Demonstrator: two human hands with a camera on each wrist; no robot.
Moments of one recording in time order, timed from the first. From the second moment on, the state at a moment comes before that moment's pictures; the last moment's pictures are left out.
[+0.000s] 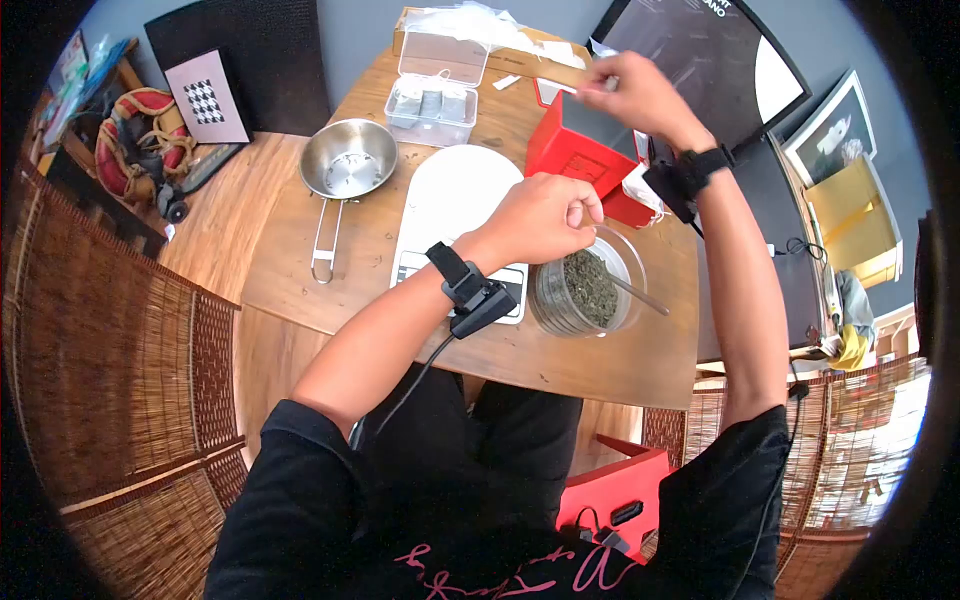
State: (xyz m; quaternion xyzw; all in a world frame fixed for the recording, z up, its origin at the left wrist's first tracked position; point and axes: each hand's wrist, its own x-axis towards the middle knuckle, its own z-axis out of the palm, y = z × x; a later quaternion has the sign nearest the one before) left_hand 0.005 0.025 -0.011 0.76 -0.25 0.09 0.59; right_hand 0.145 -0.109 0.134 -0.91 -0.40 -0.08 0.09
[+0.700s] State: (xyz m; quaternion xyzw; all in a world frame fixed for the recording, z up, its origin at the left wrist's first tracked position) left_hand 0.005 0.025 -0.013 0.79 -0.26 0.13 0.54; right_hand 0.169 -0.005 0.068 -0.85 -0.53 0.00 -0.04
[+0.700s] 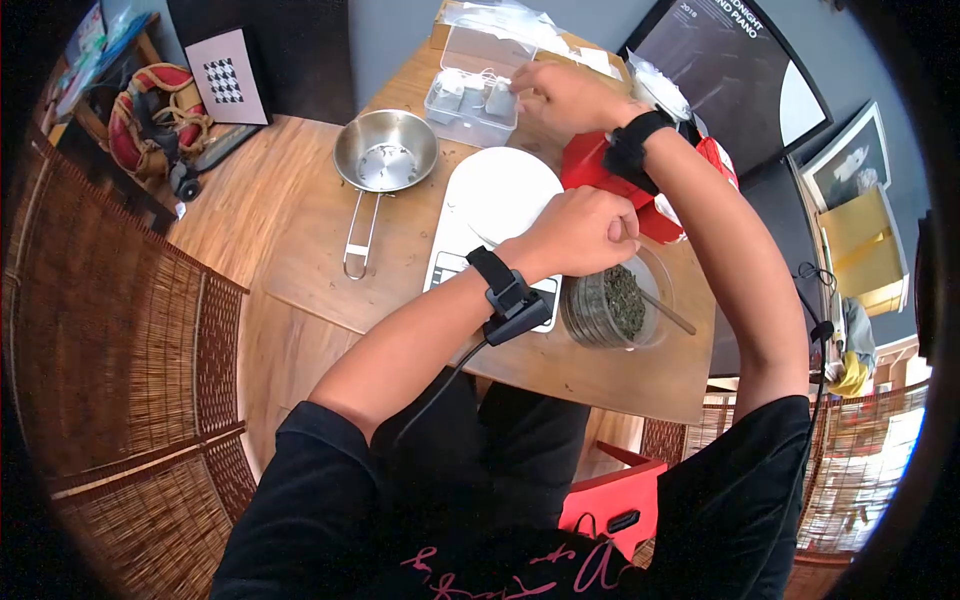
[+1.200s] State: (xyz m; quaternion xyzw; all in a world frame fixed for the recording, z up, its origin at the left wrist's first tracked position) left_hand 0.011 0.027 0.001 0.59 -0.16 0.31 0.73; right_hand 0.039 -0.146 0.140 -0.84 -0.43 -0.10 0.31
